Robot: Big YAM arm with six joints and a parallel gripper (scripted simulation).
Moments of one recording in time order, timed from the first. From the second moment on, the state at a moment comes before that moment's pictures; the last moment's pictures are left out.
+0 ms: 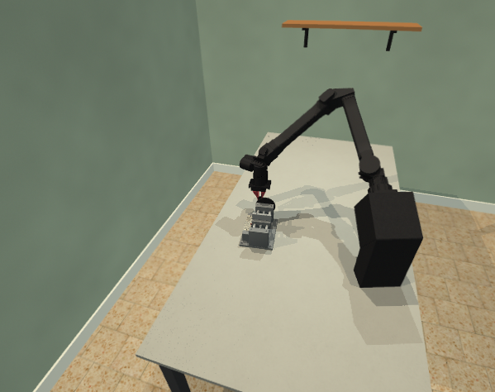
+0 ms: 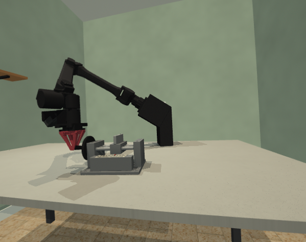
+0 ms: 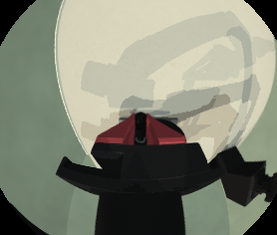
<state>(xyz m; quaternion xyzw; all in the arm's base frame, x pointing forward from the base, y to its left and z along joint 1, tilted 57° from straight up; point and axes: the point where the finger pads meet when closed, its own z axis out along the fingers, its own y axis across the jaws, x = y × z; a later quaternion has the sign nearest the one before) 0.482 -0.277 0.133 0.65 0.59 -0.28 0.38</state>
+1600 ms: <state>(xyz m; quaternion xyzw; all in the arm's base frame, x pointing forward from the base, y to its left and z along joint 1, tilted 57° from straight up) 0.474 -0.306 0.112 0.65 0.59 -0.28 0.39</state>
